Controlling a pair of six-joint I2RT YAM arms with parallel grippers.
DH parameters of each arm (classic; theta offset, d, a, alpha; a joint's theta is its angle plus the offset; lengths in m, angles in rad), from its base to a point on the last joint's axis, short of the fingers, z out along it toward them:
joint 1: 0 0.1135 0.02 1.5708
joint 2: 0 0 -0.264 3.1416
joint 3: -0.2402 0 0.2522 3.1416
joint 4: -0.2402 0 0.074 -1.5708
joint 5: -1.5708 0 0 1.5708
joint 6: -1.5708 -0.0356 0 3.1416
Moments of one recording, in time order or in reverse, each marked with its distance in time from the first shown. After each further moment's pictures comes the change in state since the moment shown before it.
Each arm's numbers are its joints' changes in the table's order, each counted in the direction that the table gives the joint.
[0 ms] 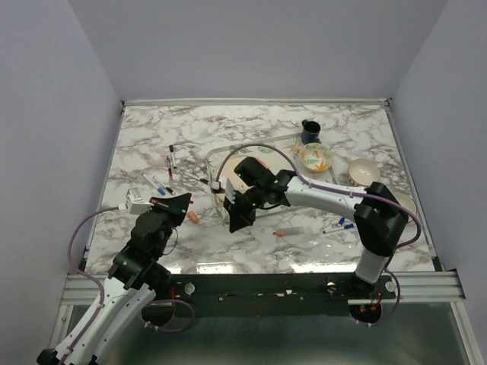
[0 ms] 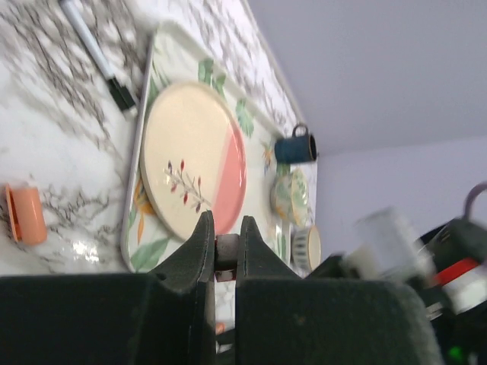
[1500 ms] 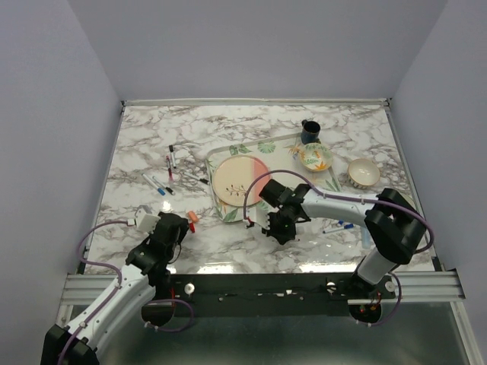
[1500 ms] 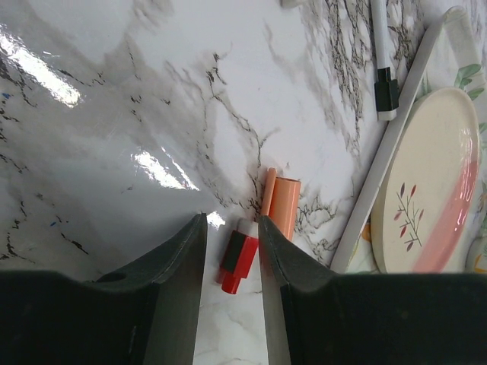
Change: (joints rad) left arm 0.043 -0.232 0.157 -0.122 0.153 0.088; right arm -0.056 0.155 0.351 -0.304 -0.349 0.433
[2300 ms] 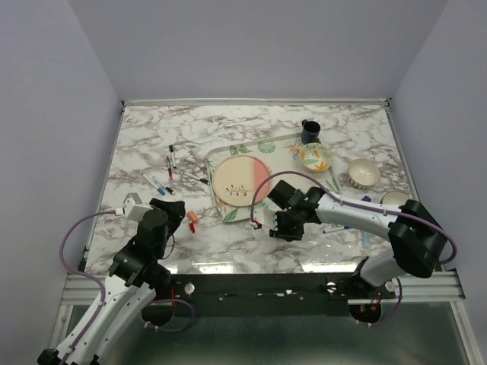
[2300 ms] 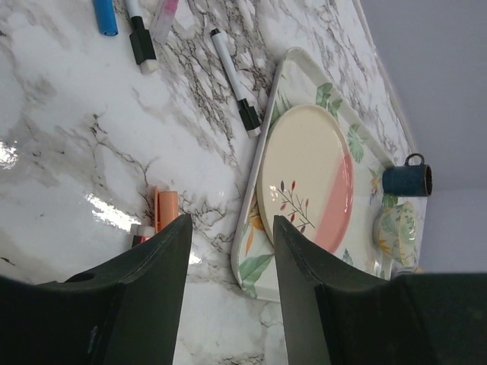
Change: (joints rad) left arm 0.000 0.182 -0.200 -0.124 0.004 -0.143; right arm 0.001 0.132 0.091 0.009 -0.107 0.035
